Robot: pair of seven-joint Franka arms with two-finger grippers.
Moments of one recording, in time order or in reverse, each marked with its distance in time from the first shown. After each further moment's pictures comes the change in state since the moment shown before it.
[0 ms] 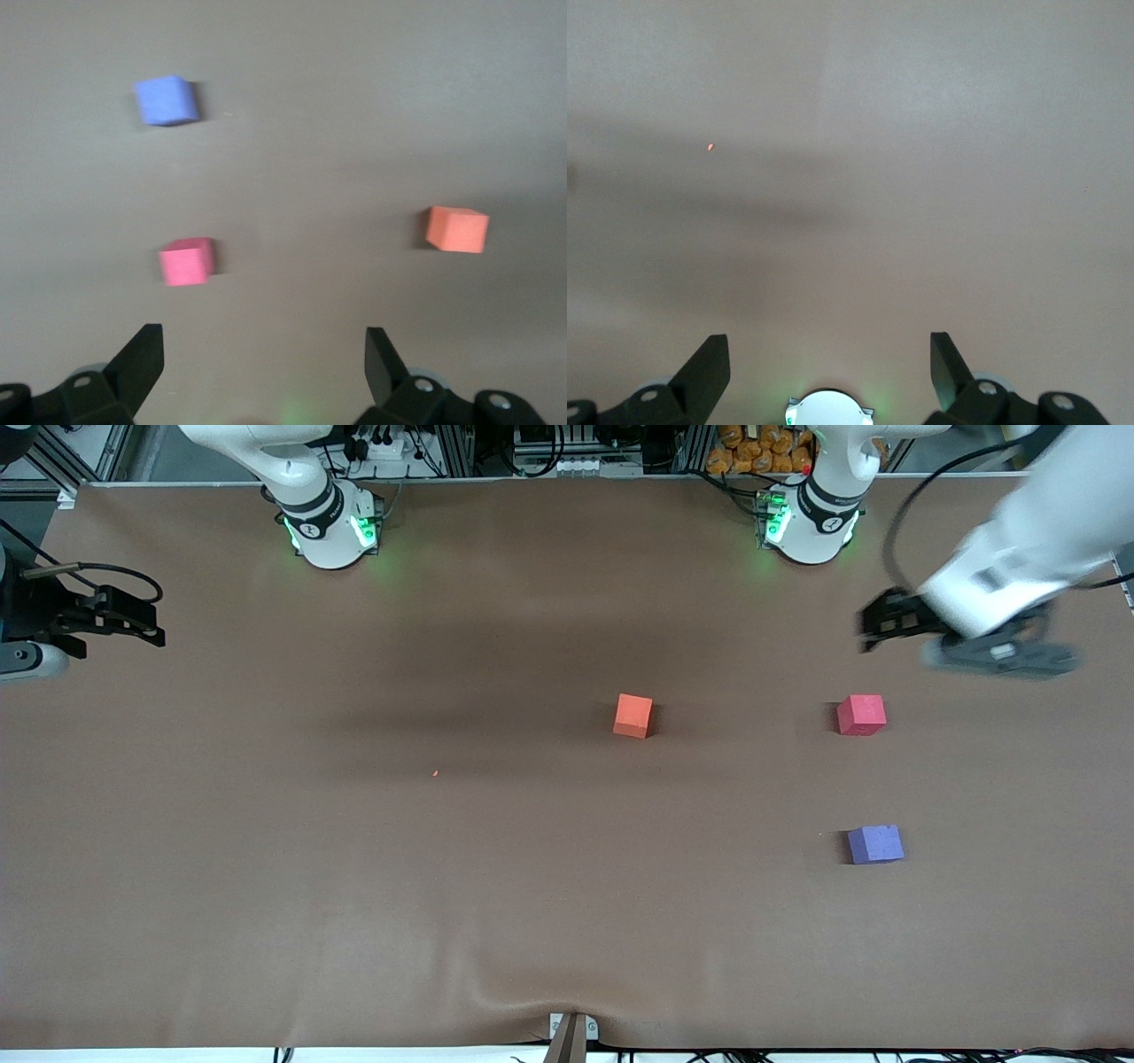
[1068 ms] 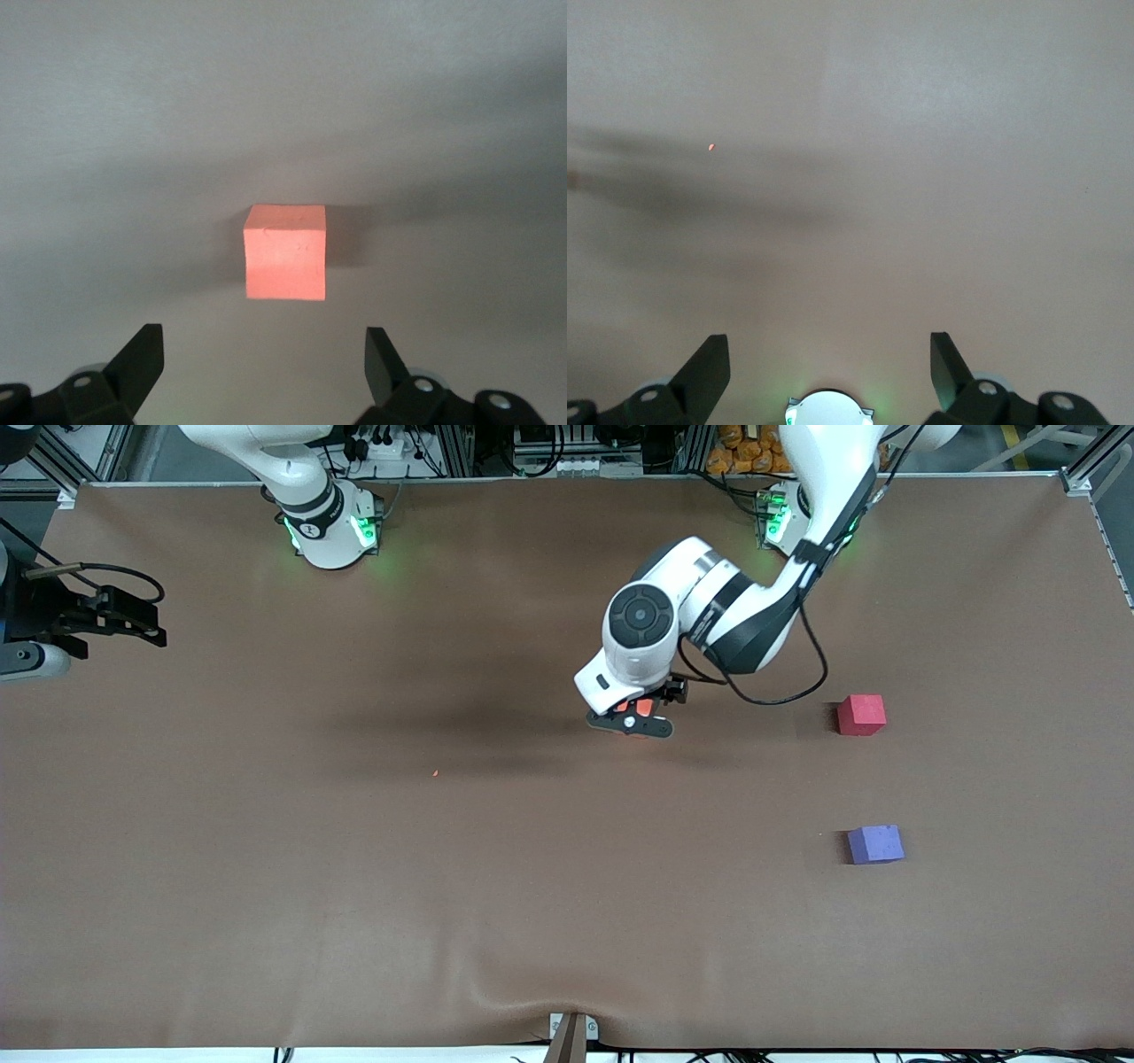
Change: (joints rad) left arm -0.393 0.449 -0.066 -0.061 0.096 0.367 -0.388; right arm 0.001 0.000 0.001 0.000 0.000 0.001 0.000
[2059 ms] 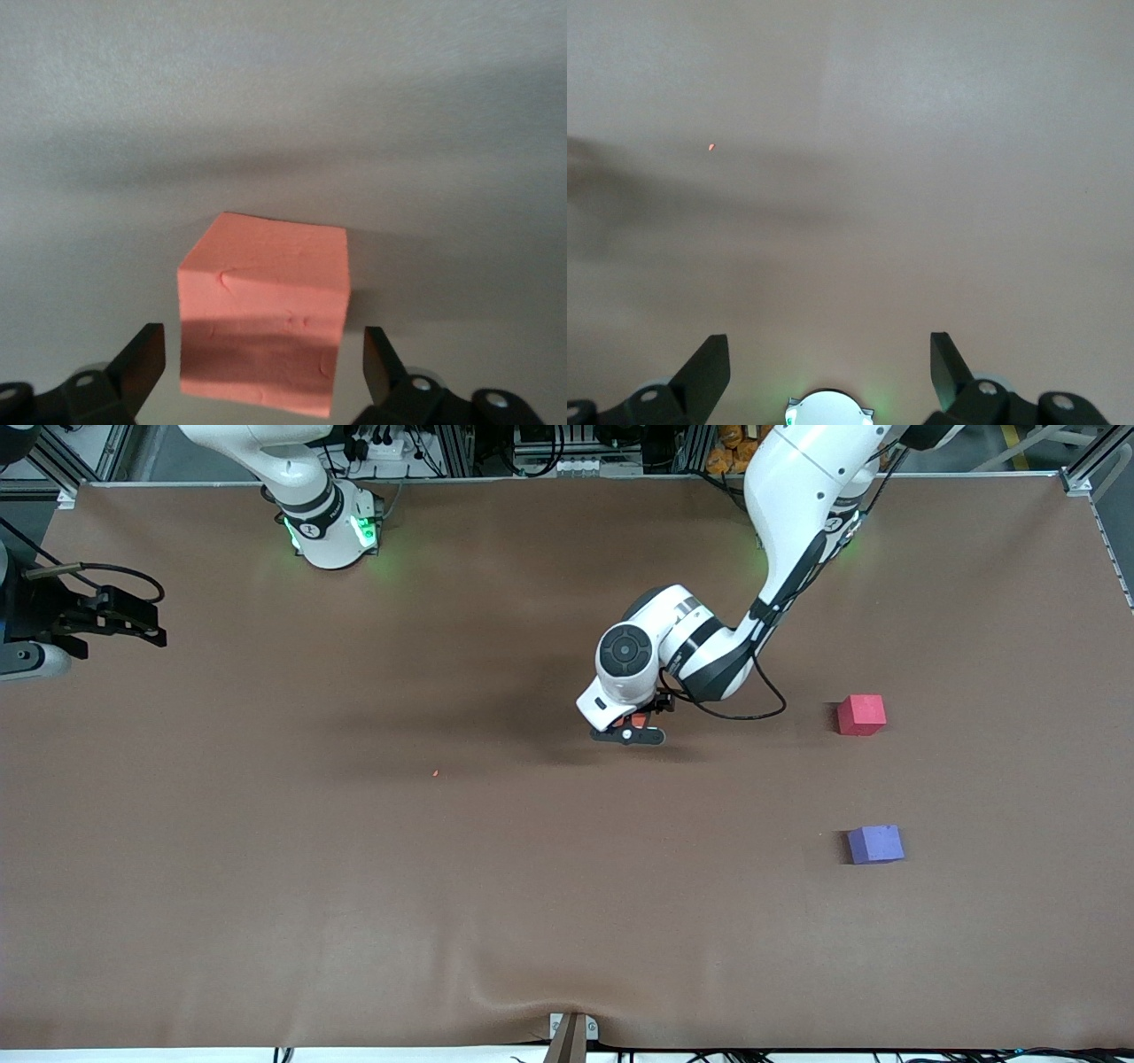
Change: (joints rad) left arm -0.019 0.130 0.001 -0.136 0.075 0.231 -0.189; right arm 0.000 0.000 0.000 0.000 0.000 0.000 0.000
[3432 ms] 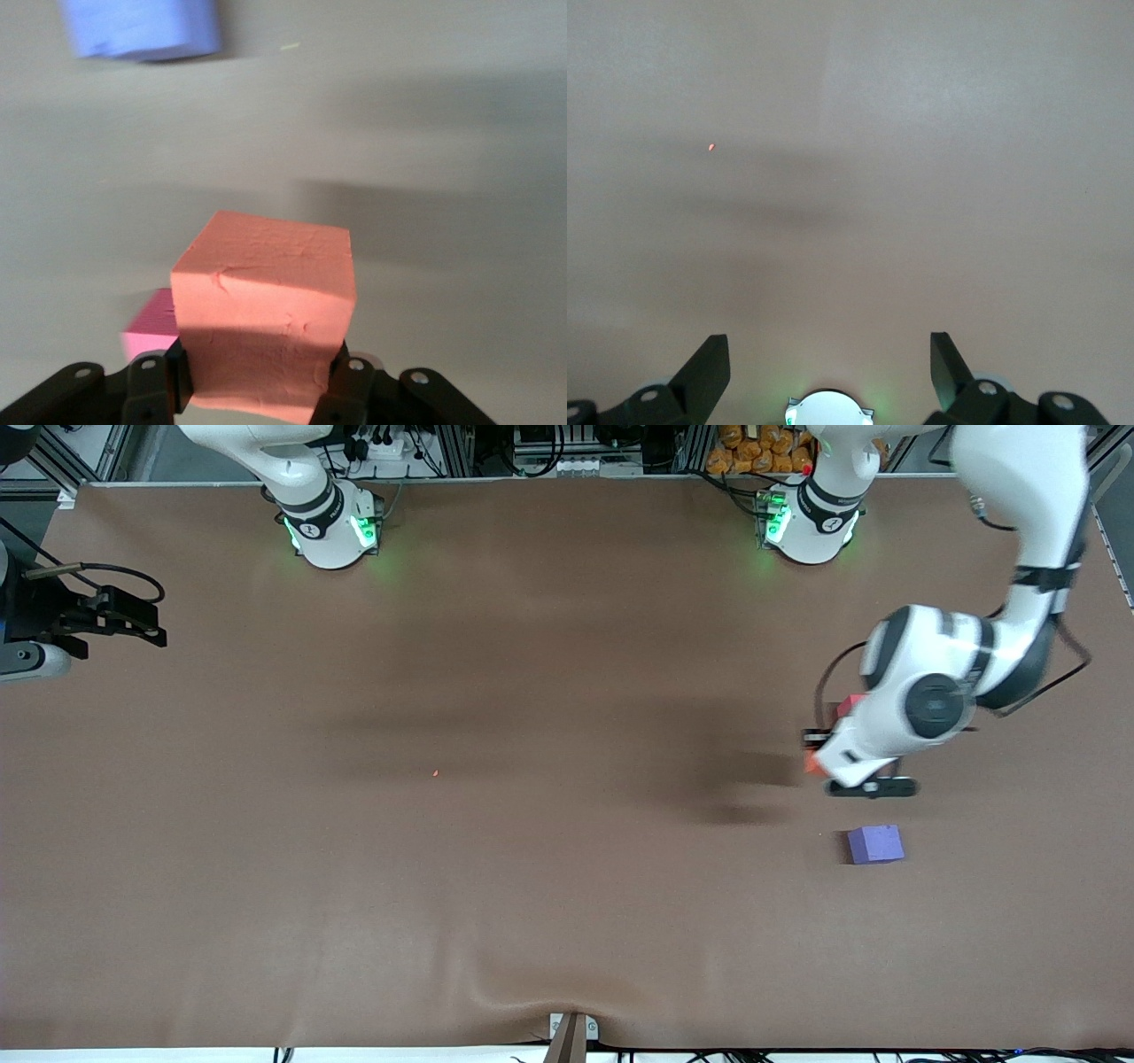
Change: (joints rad) left arm 0.630 -0.313 0.023 -0.201 0.020 -0.102 0.539; right arm 0.000 0.000 0.000 0.000 0.000 0.000 0.000
